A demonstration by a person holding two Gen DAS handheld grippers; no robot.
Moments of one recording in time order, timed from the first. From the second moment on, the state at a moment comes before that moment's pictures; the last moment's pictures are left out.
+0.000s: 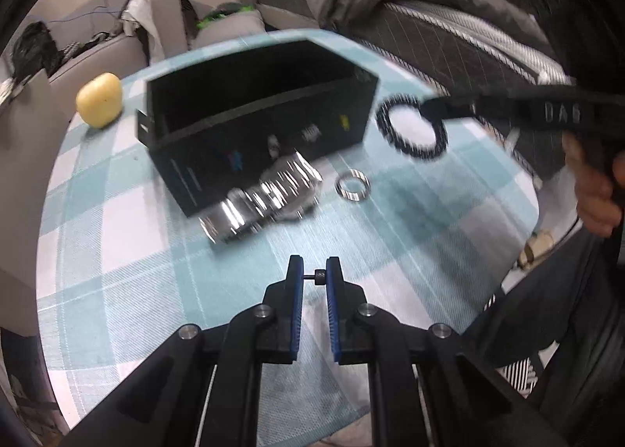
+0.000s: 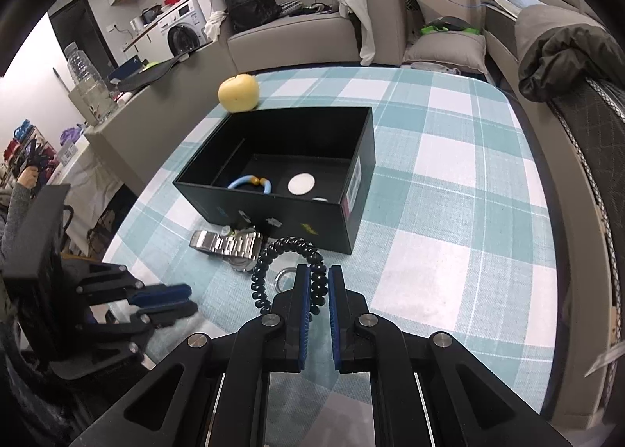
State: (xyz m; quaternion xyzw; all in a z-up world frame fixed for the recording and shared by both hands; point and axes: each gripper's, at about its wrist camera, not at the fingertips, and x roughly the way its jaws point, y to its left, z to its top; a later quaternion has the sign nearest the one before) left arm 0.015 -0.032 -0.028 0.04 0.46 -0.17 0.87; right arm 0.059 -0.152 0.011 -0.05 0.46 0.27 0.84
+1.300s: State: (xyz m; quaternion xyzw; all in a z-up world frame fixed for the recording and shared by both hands) left arm 0.090 0.018 0.022 -0.05 0.35 -0.06 0.93; right arm 0.101 -0.137 0.046 0.05 0.37 0.25 0.90
